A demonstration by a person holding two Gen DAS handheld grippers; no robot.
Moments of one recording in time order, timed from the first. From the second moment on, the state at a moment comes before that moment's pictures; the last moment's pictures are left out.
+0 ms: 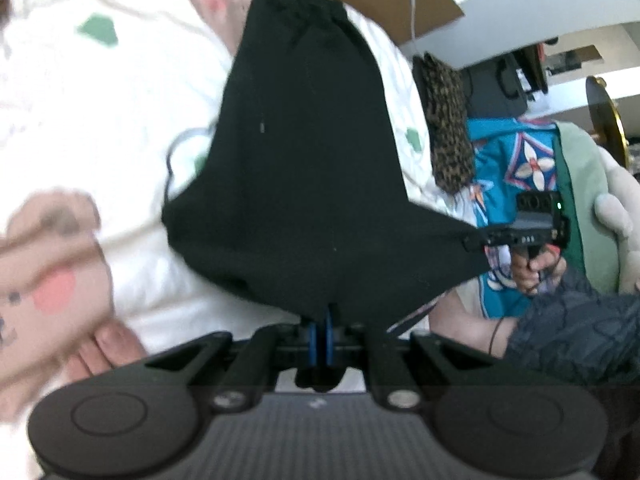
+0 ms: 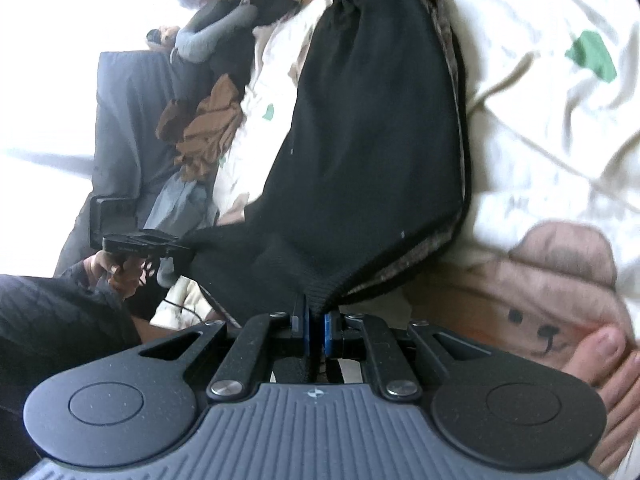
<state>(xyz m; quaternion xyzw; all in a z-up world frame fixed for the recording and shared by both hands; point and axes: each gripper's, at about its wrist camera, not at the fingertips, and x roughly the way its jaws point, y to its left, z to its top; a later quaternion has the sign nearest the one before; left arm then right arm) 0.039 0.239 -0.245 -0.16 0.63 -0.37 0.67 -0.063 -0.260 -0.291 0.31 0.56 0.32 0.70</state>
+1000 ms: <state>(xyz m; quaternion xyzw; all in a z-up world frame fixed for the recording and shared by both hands) 0.156 0.213 -0.236 -0.19 0.52 -0.31 0.77 0.061 -0.265 -0.268 0.34 0.47 0.23 0.78</state>
